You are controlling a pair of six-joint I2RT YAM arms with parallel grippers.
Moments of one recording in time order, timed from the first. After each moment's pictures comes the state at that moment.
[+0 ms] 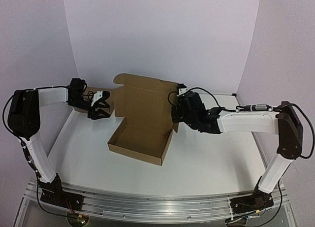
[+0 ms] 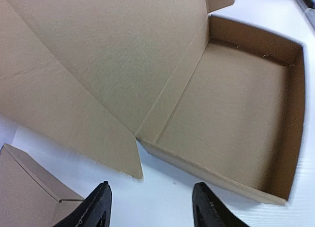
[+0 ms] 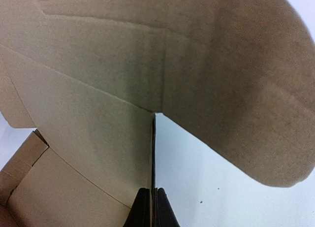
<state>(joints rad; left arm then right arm) -0.12 1.80 1.29 -0.46 0.85 1.10 0.87 1.74 1.21 0.00 0.57 0.34</state>
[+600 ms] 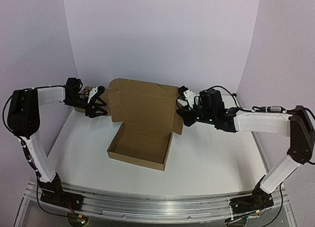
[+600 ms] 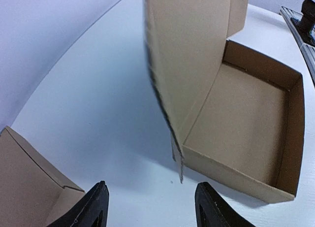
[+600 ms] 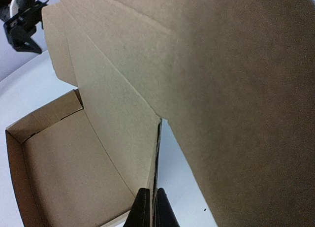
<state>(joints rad) -0.05 1.82 1.32 -0.51 0.94 1.00 0.71 1.59 1.03 0.09 -0.01 -0.01</state>
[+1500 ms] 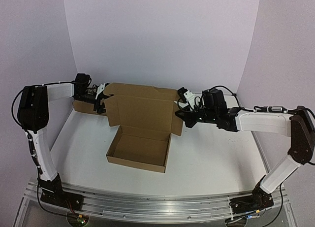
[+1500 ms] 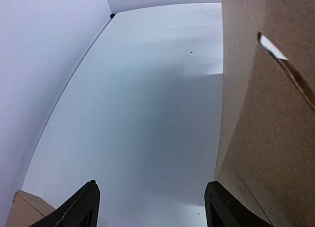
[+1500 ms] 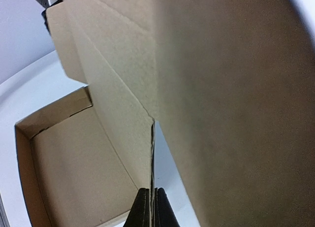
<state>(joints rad) -0.12 1.96 1.49 -0.48 1.04 1.14 0.68 1.58 1.02 0.09 -0.18 -0.06</state>
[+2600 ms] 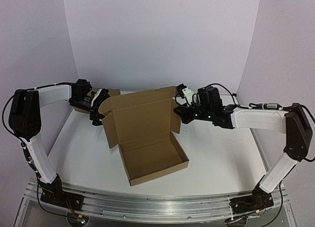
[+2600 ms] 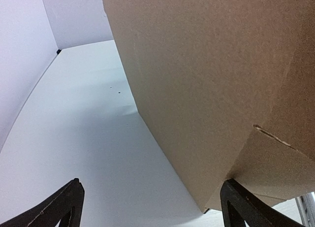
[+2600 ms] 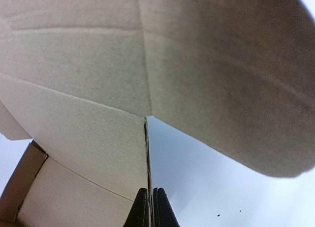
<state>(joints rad) -0.19 1.80 1.37 -0.80 1.24 1.33 0.68 1.64 1.09 0.08 -0.10 0.05</state>
